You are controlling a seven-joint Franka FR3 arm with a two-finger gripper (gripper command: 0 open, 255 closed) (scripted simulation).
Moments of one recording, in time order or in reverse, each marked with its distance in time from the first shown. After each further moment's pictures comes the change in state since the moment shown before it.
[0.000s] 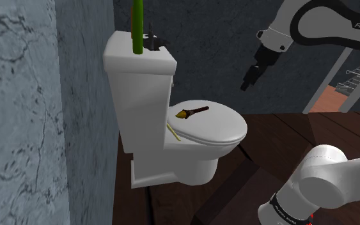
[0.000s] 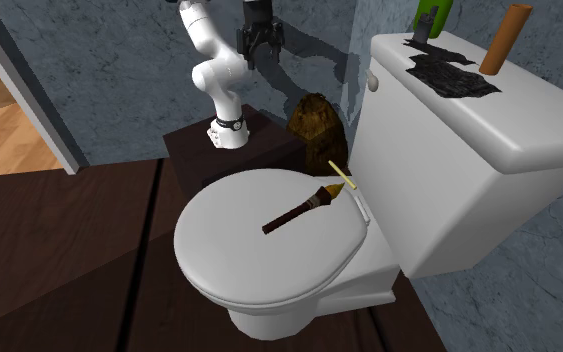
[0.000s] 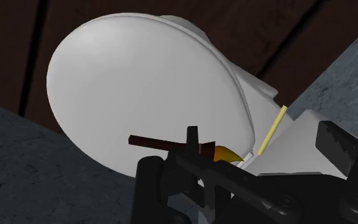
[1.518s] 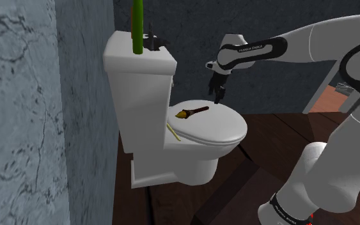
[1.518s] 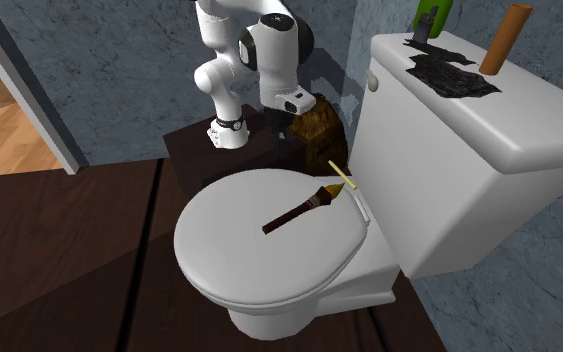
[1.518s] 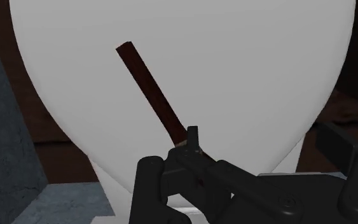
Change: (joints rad) arm 0.225 0.741 -0.400 0.246 0.050 0.347 -1.109
